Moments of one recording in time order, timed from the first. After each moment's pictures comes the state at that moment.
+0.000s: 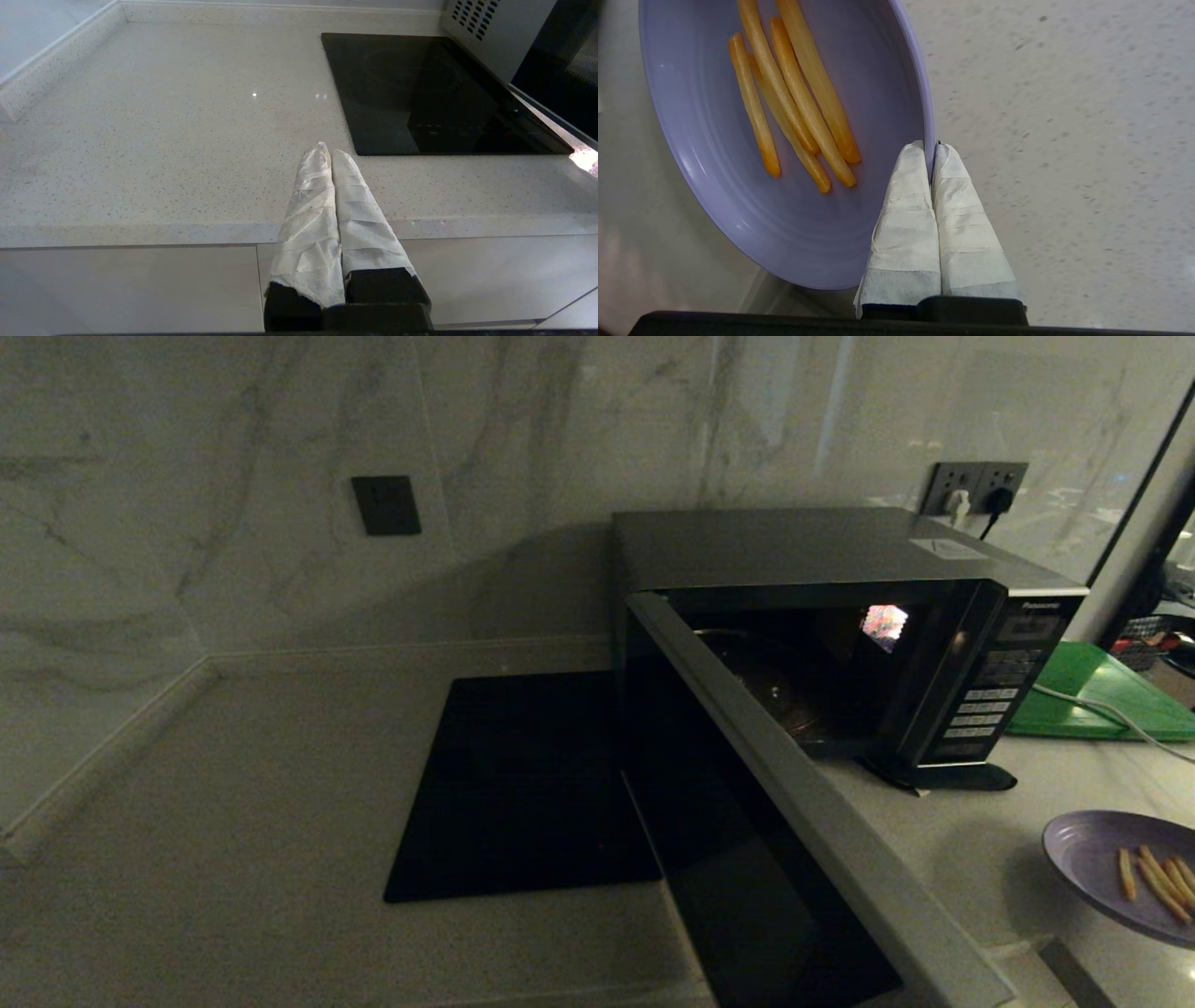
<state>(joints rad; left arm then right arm) 0.00 0.00 0.00 -0.01 0.03 -0.07 -0.92 1.86 -1.18 0.53 0.24 0.17</state>
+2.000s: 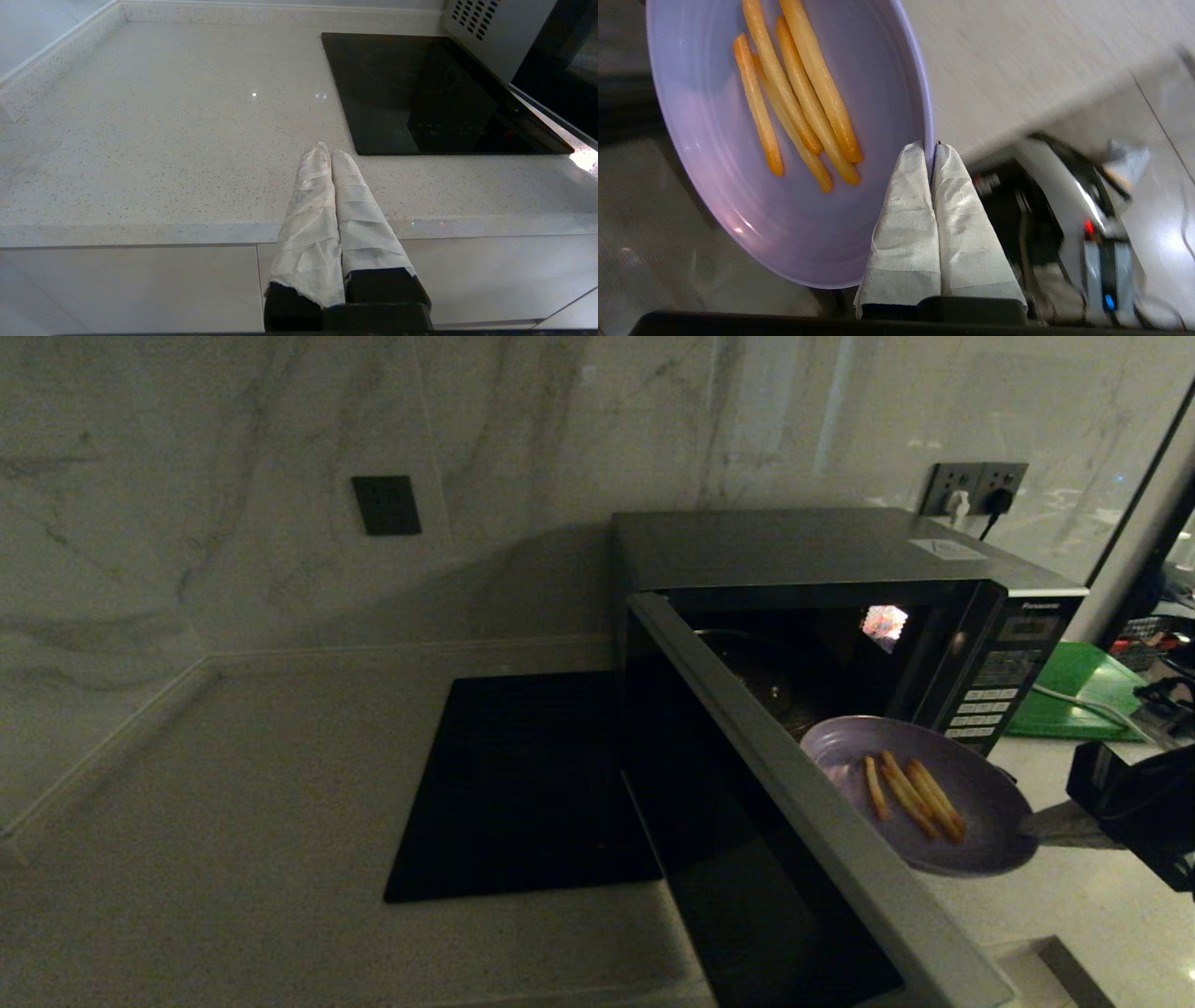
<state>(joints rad) 0.00 0.00 0.00 -0.01 0.03 -0.07 -0.16 1.55 -1.05 0.49 0.30 0.62</state>
